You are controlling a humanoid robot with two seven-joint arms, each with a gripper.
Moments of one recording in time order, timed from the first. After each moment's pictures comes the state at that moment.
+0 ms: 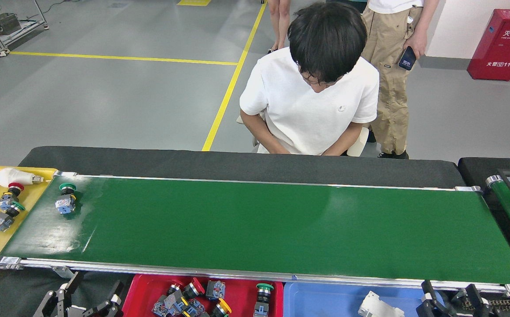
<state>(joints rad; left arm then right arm) 0.20 0.10 0.35 -1.56 -1.39 -0.54 0.07 0.39 -0.12 -0.20 -1.75 1.09 -0.16 -0.10</state>
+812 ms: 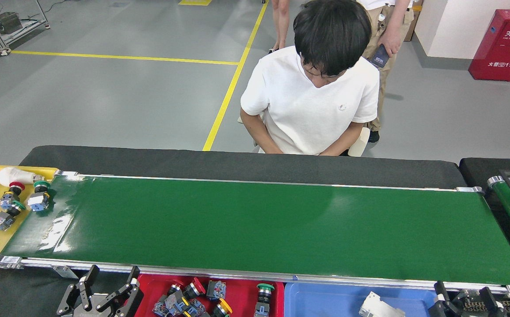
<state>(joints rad) 0.21 0.06 0.12 -1.62 -1.39 -0.26 0.06 0.42 -0.12 -0.26 -1.75 1.09 -0.17 -0.10</state>
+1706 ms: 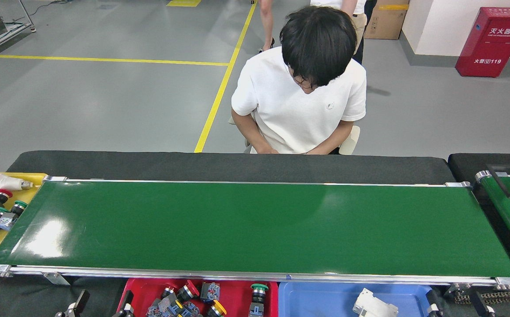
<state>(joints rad) 0.38 0.06 0.20 -1.76 -1.40 -0.25 0.02 0.43 -0.12 -0.26 -1.74 1.09 -0.26 -0.10</state>
